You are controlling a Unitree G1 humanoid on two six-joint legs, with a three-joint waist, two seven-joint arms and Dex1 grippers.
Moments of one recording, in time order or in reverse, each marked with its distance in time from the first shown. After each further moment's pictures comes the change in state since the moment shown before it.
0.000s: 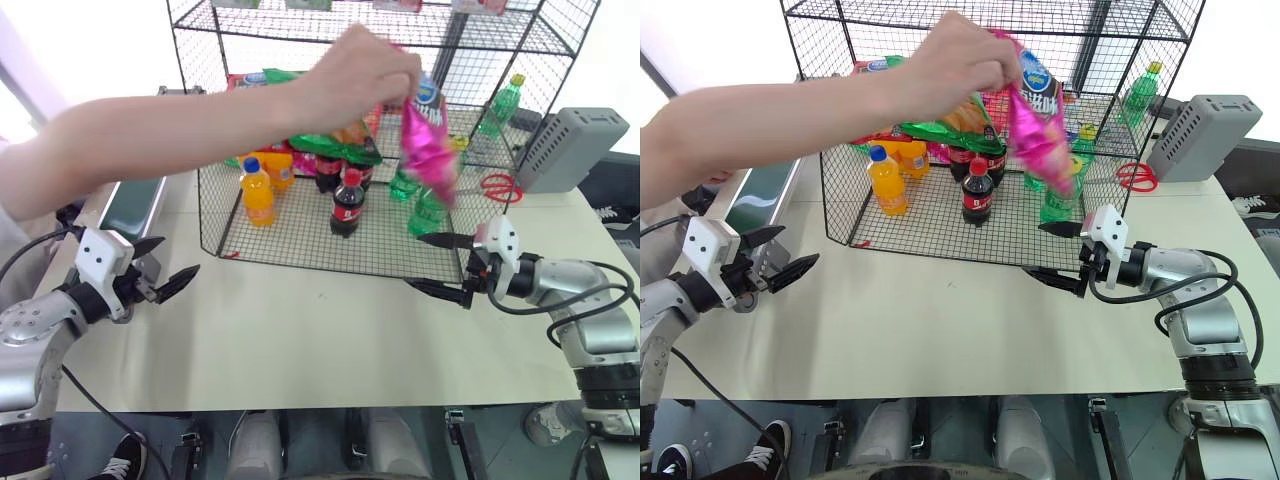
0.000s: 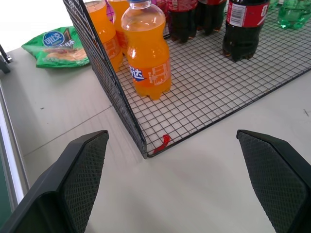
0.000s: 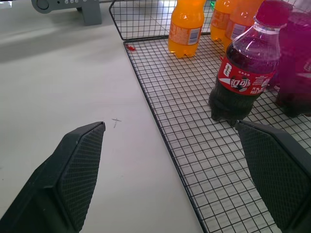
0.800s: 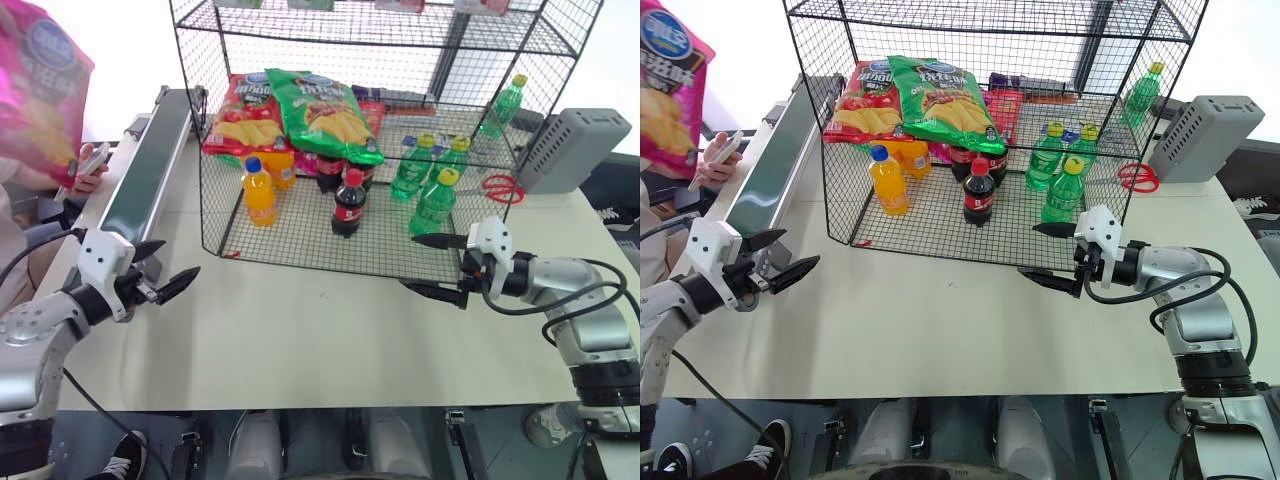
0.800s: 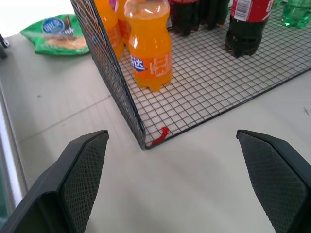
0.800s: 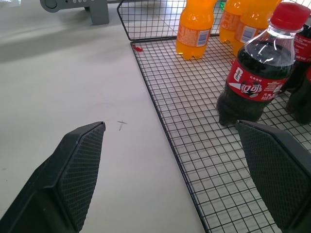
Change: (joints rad) left arm -0.005 0.003 0.000 -0.003 -0.051 0.101 -0.019; right arm -0.016 0.007 0.024 0.000 -0.008 0.001 0.008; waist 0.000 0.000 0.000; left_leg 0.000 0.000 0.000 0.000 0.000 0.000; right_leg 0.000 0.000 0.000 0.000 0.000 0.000
